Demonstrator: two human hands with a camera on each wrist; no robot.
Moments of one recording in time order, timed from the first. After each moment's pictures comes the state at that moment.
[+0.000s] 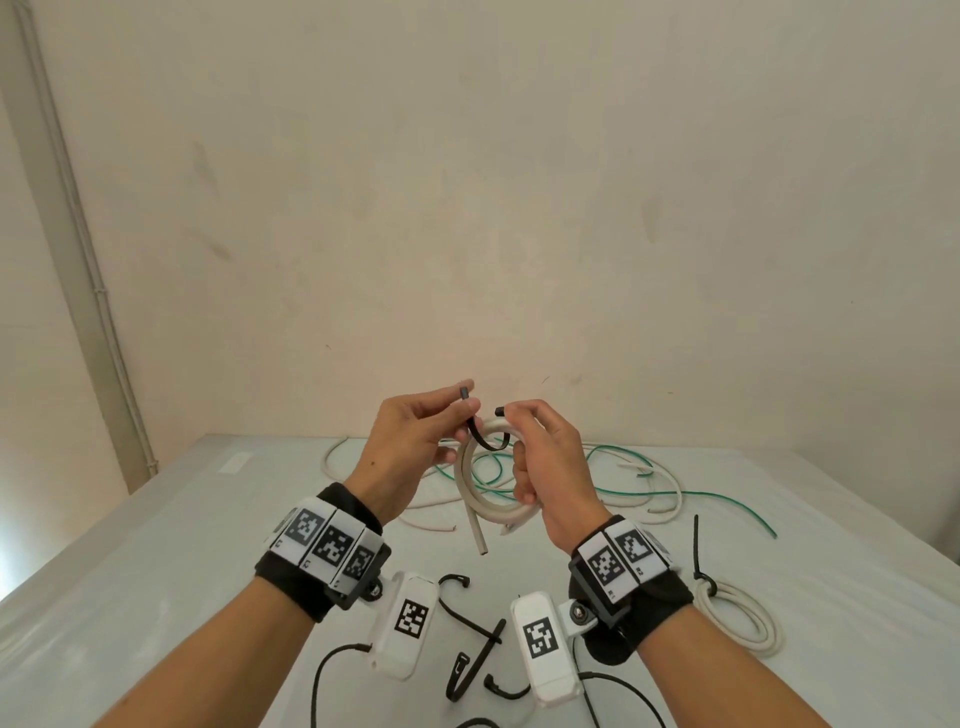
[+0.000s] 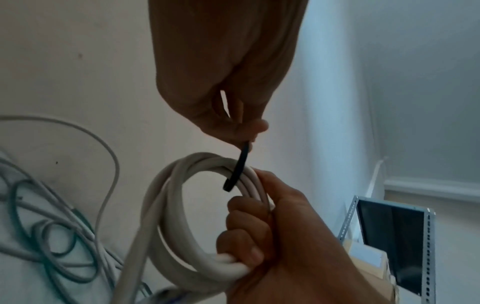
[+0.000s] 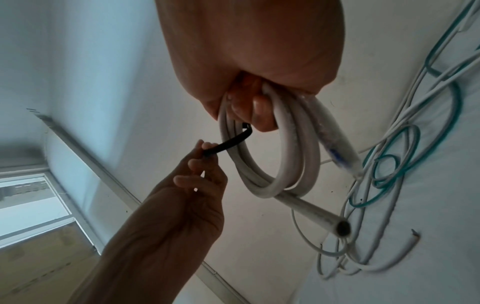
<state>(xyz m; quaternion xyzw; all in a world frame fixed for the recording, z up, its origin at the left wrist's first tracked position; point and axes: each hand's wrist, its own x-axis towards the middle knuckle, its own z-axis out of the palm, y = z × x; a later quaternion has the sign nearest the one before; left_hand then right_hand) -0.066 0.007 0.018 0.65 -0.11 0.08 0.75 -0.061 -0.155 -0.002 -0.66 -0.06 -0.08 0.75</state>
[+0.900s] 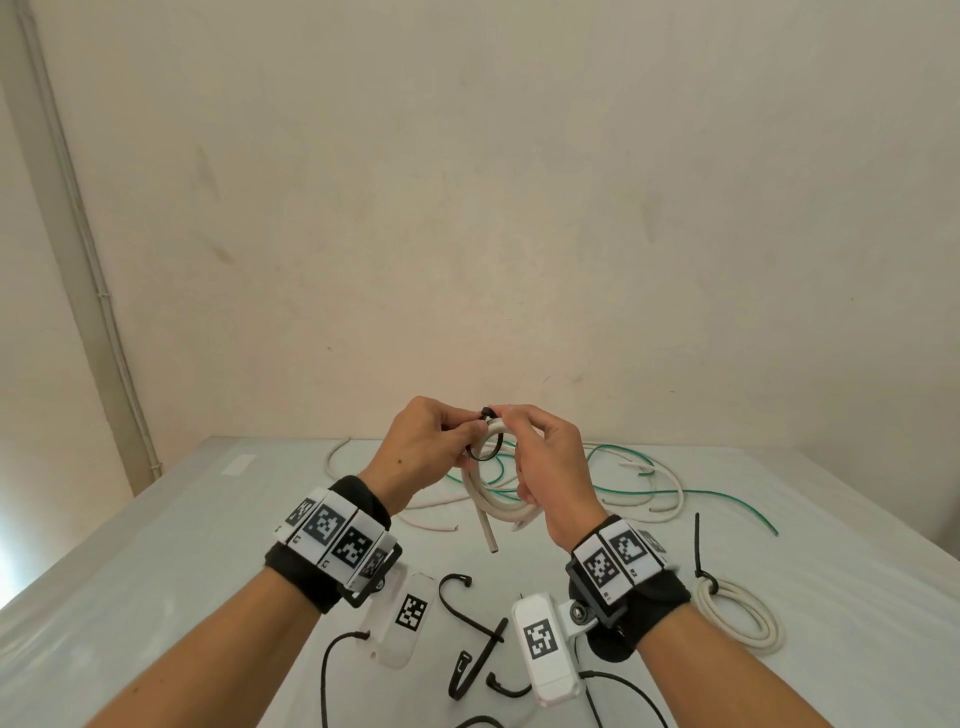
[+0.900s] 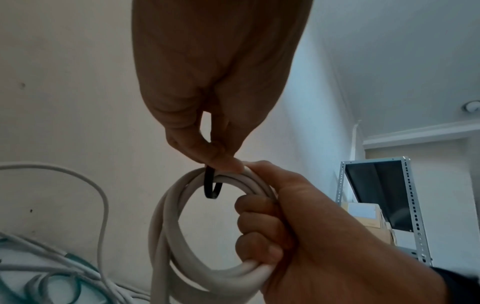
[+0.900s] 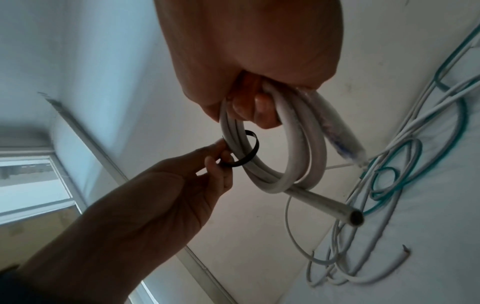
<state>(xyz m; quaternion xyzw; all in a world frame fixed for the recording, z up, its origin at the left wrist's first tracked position) -0.056 0.005 0.017 0.81 -0.12 0.09 0.56 -0.063 -0.153 -0.003 -0.70 -0.06 -0.13 0.70</state>
